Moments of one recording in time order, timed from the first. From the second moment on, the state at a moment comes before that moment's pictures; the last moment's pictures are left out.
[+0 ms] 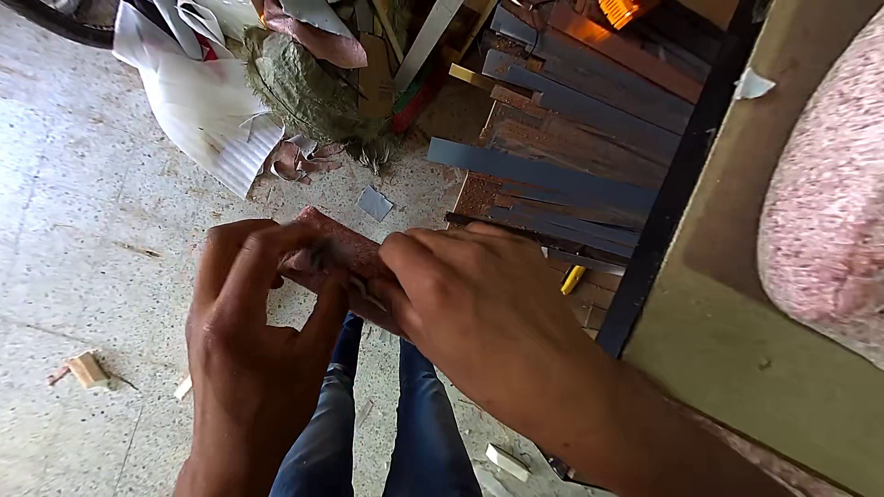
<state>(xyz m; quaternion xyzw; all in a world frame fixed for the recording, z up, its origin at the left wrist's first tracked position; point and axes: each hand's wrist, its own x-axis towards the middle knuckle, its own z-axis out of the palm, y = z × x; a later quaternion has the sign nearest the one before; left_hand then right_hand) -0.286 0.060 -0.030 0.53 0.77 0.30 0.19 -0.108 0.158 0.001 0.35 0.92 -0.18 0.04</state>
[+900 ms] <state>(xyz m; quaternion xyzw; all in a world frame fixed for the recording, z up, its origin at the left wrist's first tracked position) -0.236 0.059 -0.026 0.09 0.66 0.53 0.52 -0.072 0.119 0.002 0.32 0.92 -0.22 -0.04</state>
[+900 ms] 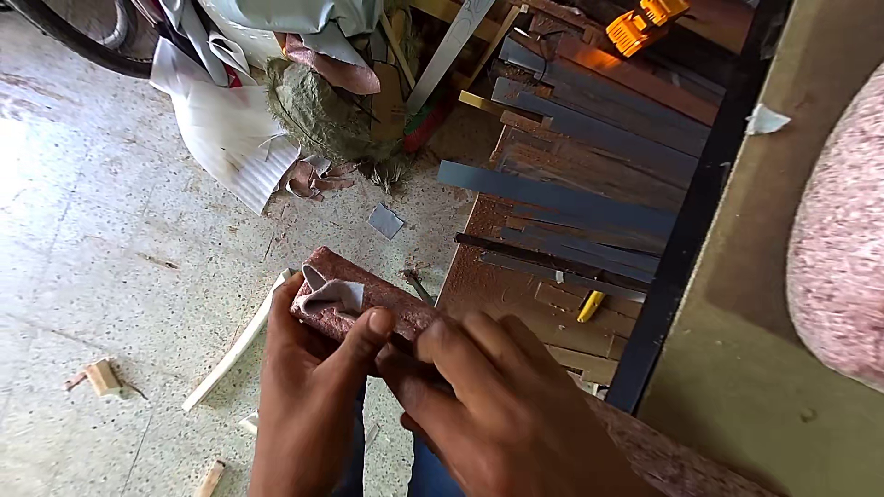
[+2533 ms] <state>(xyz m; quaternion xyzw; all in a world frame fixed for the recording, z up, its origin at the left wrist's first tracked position) 0.501 -0.031 0.065 0.88 0.17 0.21 0.39 0.745 -0.201 -0.001 0.79 -0.06 -0.10 -0.61</state>
